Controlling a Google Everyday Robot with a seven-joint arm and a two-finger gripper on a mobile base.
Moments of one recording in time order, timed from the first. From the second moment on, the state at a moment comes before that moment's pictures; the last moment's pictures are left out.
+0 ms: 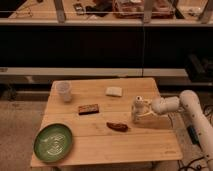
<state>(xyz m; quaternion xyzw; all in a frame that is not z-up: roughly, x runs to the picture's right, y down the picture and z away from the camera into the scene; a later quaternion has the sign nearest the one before) 0.201 0.119 0.817 -0.23 -0.50 0.20 0.81</state>
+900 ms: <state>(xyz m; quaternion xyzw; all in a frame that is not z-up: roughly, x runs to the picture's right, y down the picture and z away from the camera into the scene) 0.217 0.126 0.826 -0.23 -0.47 0.17 0.83</state>
